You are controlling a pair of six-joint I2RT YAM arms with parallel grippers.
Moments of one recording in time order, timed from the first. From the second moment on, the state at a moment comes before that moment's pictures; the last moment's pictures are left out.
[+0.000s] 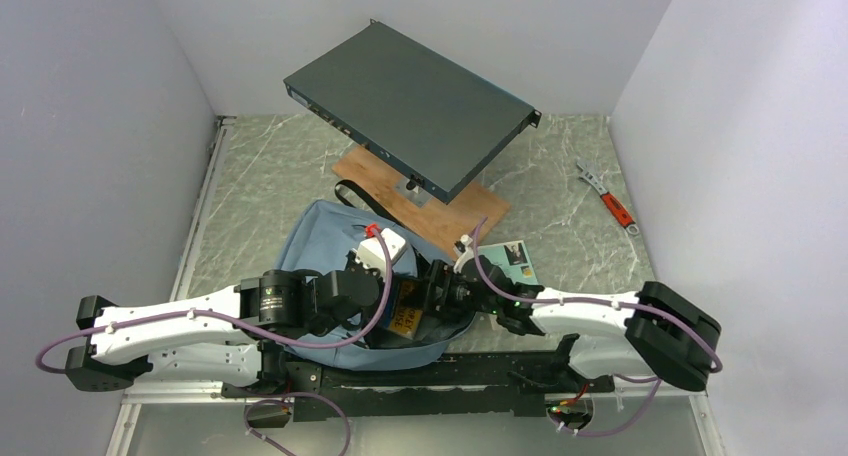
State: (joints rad) left arm -1.39 0.95 1.01 -0.72 -0.60 -0.47; right arm 0.99 1.26 0.39 0.34 -0.14 1.23
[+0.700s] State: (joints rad) left arm -1.39 0.95 1.01 -0.72 -0.60 -0.46; right arm 1.02 1.62 0.58 0.62 -0.10 1.33
